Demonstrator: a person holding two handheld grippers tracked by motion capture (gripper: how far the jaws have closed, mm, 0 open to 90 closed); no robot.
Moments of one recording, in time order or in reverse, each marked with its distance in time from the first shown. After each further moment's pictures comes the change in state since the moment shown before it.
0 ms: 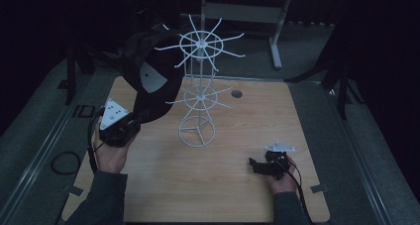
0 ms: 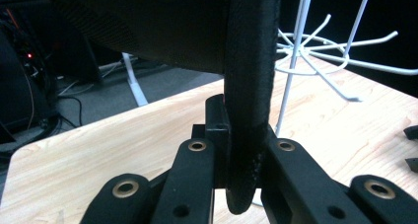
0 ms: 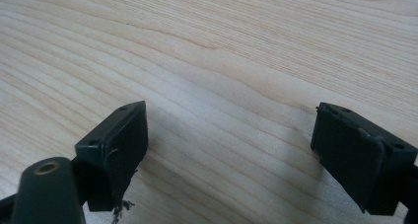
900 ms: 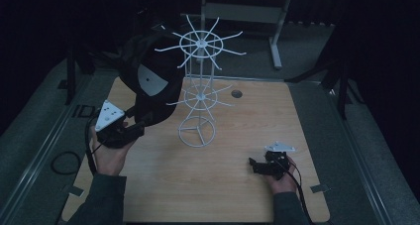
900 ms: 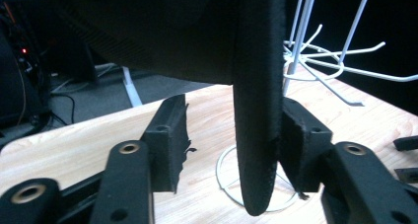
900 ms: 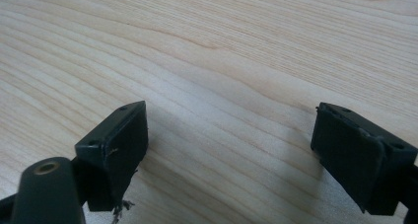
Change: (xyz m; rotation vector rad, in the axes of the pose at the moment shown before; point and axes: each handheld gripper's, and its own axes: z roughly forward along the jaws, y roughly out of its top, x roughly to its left) left arm 0.004 -0.004 -0.005 -0.030 -0.010 -0.069; right arm 0.000 0.000 0.000 0.001 0.001 0.001
